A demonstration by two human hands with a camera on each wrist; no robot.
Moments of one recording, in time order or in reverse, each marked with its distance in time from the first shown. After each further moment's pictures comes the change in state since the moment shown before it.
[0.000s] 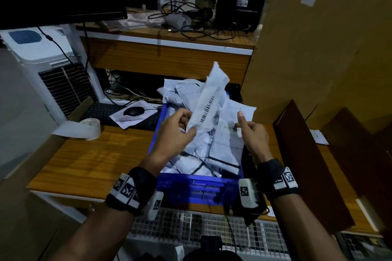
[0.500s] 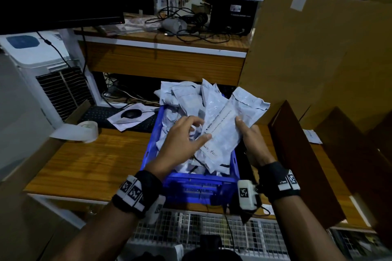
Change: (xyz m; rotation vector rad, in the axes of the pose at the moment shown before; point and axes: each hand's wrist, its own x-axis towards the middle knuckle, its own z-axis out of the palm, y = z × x) left_hand -0.017 0.007 0.020 0.075 -0.147 0.070; right_hand -0.029 -0.015 -0.015 0.584 -0.281 0.042
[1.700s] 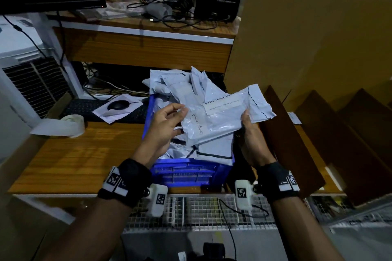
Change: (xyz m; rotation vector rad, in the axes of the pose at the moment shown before) left_hand -0.006 -0.011 -0.027 -0.853 -0.005 -0.376; right_hand -0.065 -0.006 0.018 0.099 0.071 0.040
